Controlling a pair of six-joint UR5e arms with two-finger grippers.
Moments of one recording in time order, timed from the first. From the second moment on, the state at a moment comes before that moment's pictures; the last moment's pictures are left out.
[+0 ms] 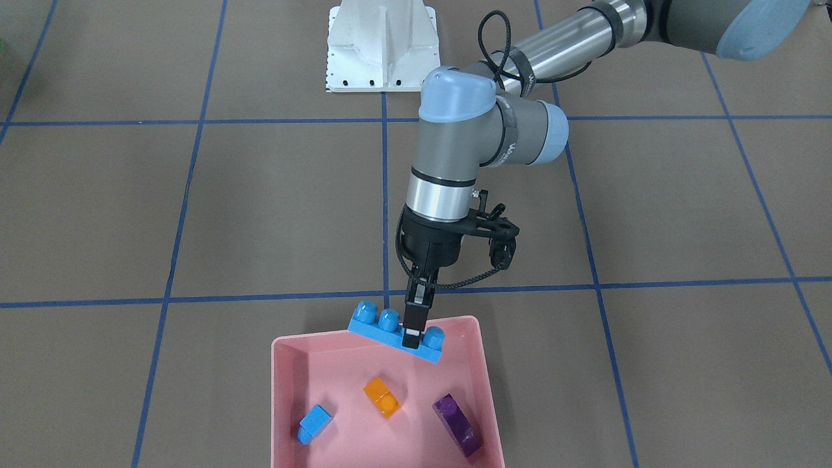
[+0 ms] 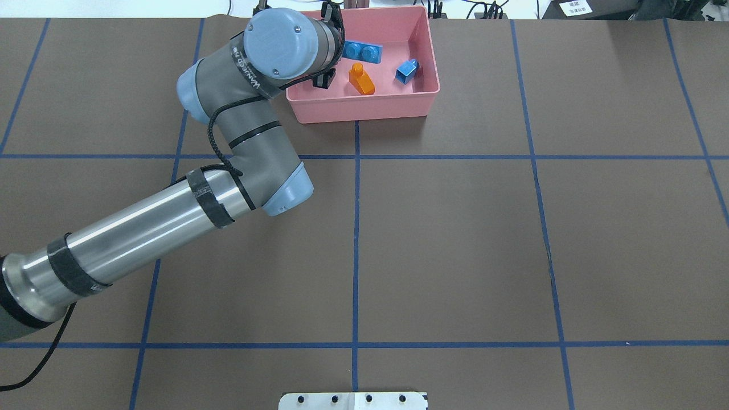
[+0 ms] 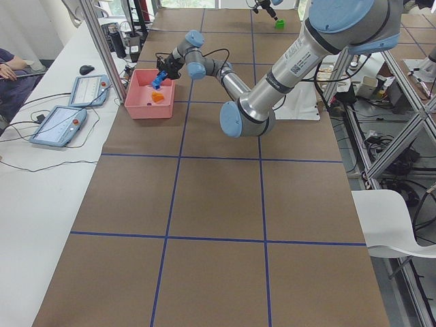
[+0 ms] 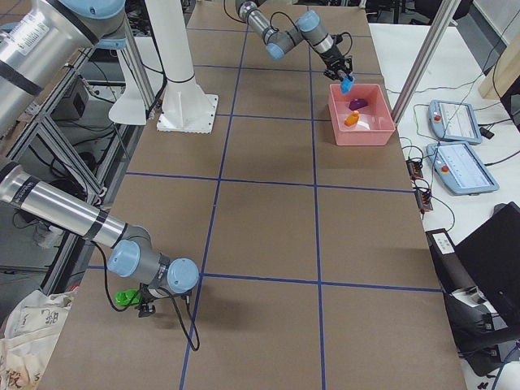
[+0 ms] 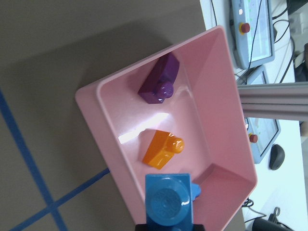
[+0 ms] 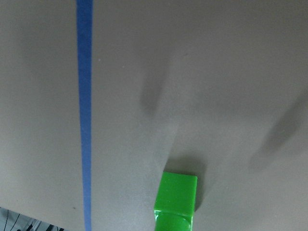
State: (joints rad) left arm -0.72 -2.55 -1.18 -2.12 -1.45 -2.48; right arm 1.12 -2.23 1.65 -1.52 2.49 -0.37
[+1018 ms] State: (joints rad) left arm -0.74 -2.62 -0.97 -2.22 -1.38 -2.43; right arm 1.11 -2.23 1.63 -1.53 2.50 -0.36
